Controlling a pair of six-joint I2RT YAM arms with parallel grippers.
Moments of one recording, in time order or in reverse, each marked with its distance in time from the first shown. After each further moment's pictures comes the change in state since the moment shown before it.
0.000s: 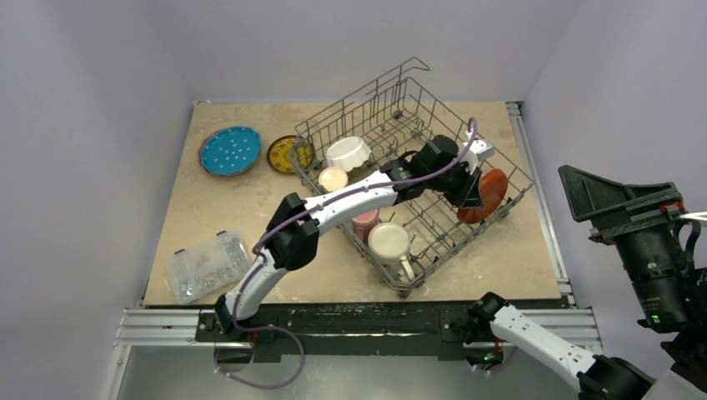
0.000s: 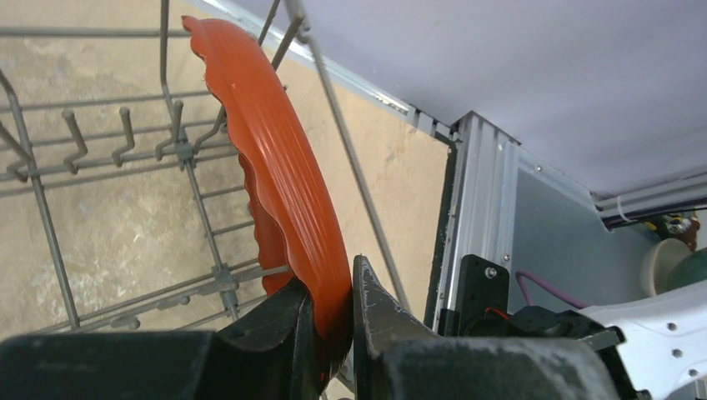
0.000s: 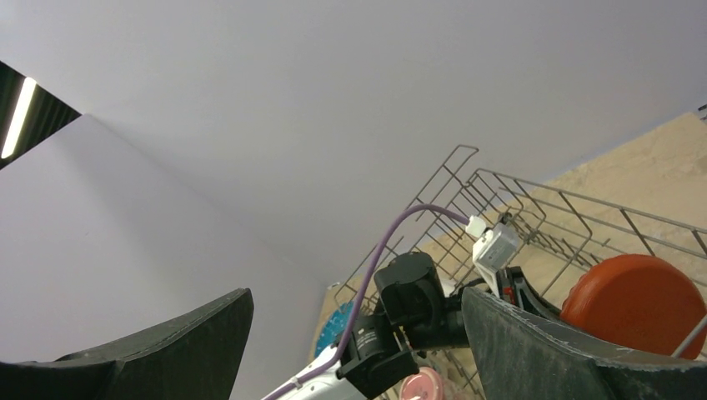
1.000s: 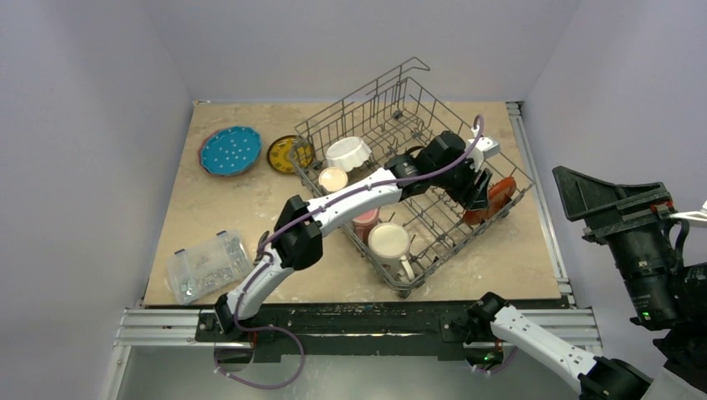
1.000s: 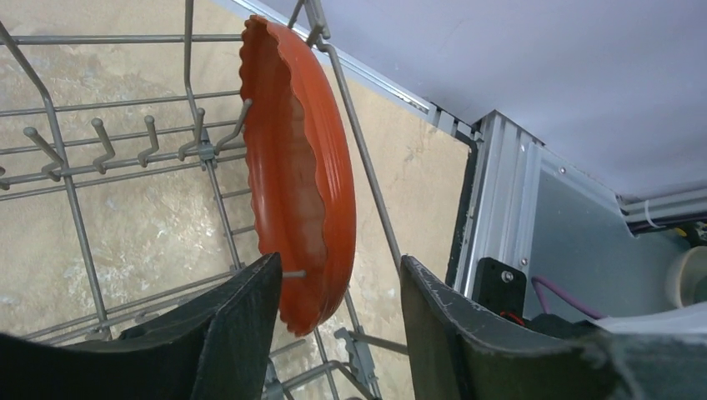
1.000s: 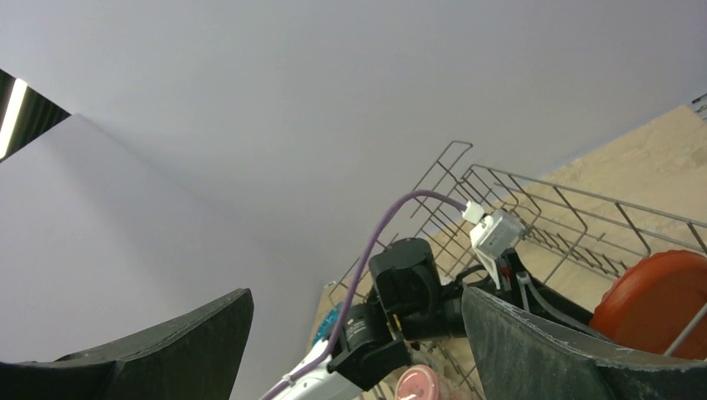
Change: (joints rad) left arm -0.014 0.084 0.165 -0.143 -0.071 0.032; right arm 0.010 -0.025 -0.044 0.011 0.017 0.012
